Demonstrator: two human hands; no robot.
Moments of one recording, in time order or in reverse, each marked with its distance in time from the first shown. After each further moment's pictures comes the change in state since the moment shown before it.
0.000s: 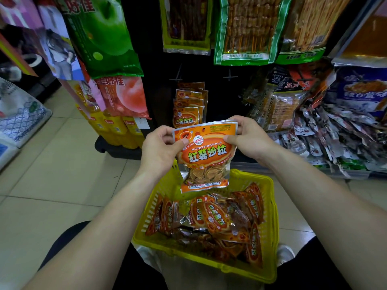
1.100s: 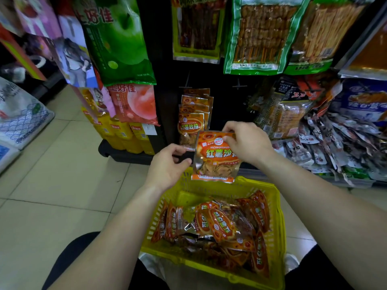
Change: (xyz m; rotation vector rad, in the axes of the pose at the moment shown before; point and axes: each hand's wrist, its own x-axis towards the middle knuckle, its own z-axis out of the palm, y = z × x) left_hand 0.012 -0.039 -0.015 0.310 -0.100 0.028; right_hand 0.024 -0.017 0.019 -0.833 0.130 -0.219
